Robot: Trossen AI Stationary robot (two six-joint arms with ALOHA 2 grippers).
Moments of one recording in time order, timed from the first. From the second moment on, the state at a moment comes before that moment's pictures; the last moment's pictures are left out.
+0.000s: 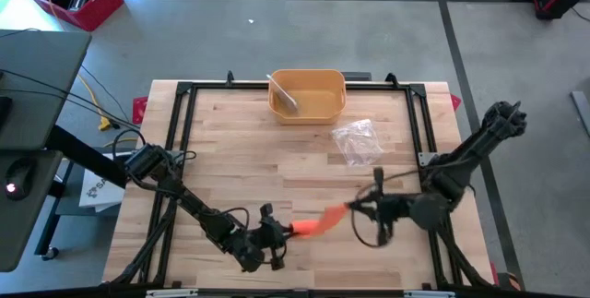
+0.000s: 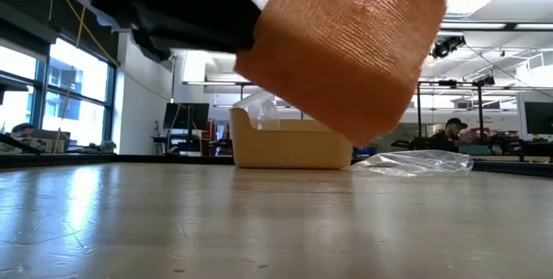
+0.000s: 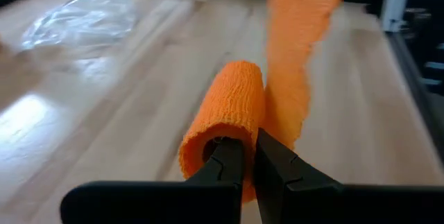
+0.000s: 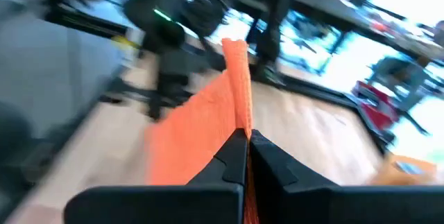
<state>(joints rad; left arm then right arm) -0.69 1.93 1.08 0.23 -0.84 -0.51 0.77 1.22 0.97 -0.15 0.74 -0.03</state>
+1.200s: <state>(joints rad) -0.75 1.98 1.18 1.04 -0.68 0.12 0.51 1.46 0.60 0.47 0.25 0.19</state>
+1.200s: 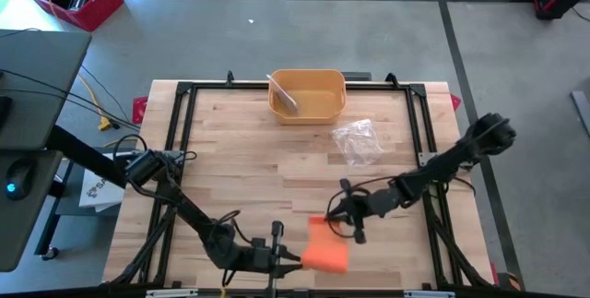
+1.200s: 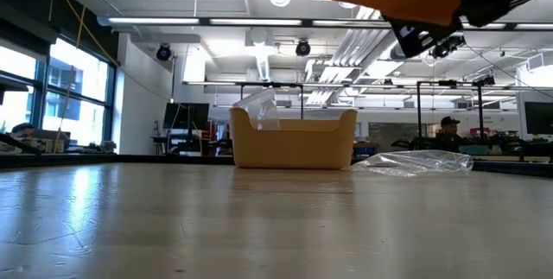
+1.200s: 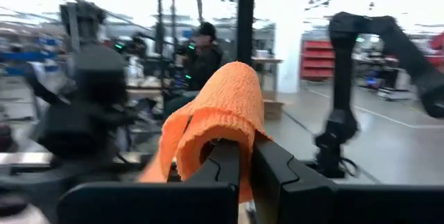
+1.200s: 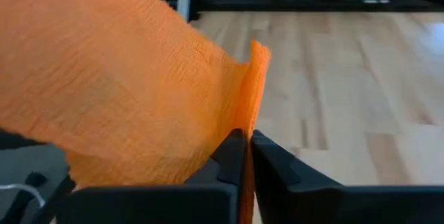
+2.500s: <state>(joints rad) -0.53 2.01 1.24 0.08 -0.97 -0.70 0.85 1.80 0.90 0.14 0.49 0.38</state>
